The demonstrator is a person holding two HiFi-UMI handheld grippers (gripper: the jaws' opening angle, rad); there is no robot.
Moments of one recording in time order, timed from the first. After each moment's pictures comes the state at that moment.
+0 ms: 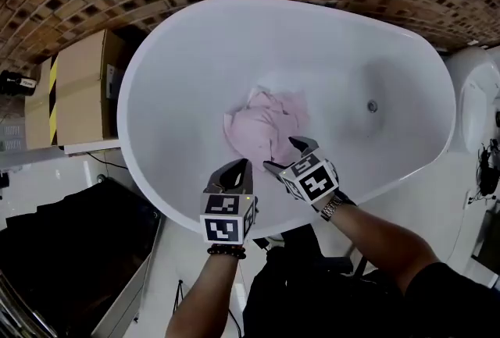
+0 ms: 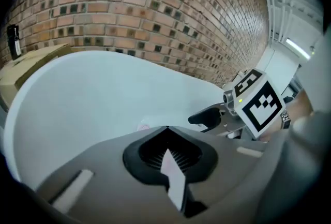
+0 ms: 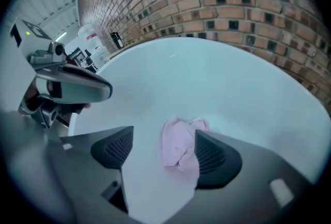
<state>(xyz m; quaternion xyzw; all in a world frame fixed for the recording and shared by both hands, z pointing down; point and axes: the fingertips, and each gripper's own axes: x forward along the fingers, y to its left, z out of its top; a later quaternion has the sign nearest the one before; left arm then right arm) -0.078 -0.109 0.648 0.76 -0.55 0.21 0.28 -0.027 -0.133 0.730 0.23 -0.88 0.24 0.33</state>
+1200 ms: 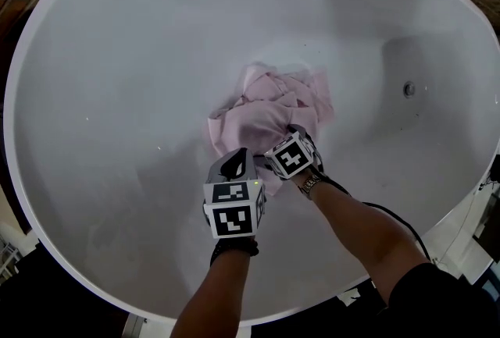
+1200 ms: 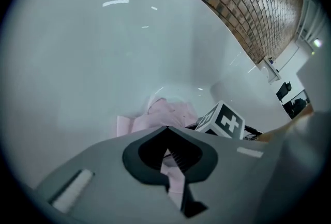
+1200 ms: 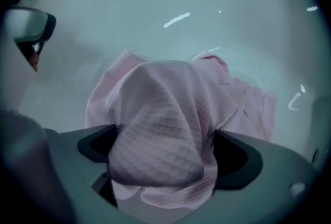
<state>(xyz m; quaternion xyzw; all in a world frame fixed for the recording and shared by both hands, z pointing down) -0.132 -0.237 1.049 0.69 -0.55 0.27 0.37 -0.089 -0.225 1.254 0.21 -0.80 0.34 0.45</state>
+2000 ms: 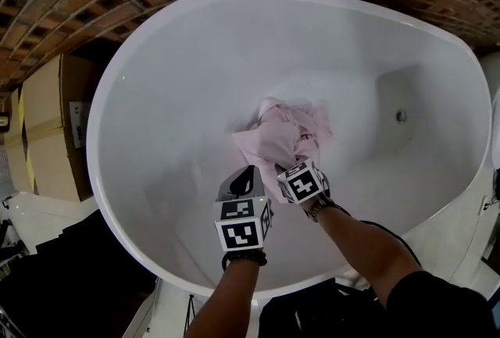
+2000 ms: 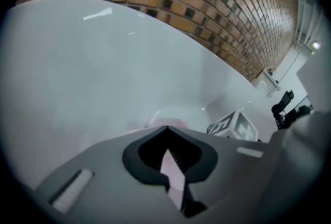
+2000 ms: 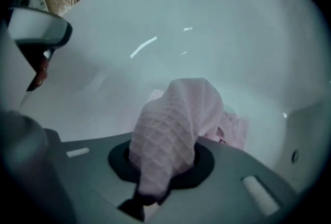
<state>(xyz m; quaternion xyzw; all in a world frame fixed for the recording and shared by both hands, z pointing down) -0.132 -0.227 0.868 0.69 -0.59 0.24 0.33 -0.091 -0.219 1.056 0.24 -0.83 0.33 0.38</state>
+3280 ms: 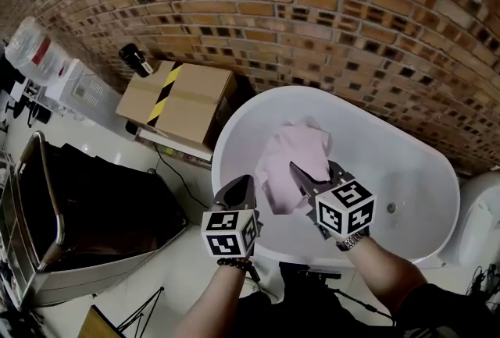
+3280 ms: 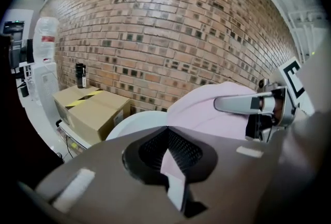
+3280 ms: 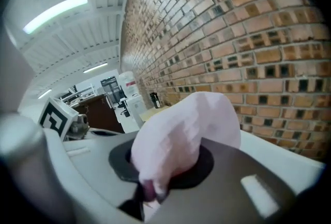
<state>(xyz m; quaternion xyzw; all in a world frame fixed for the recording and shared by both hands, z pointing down) -0.185 -0.041 0.302 0.65 -0.73 0.07 0.20 -0.108 -0.097 0.248 0.12 -0.97 0.17 0.08</state>
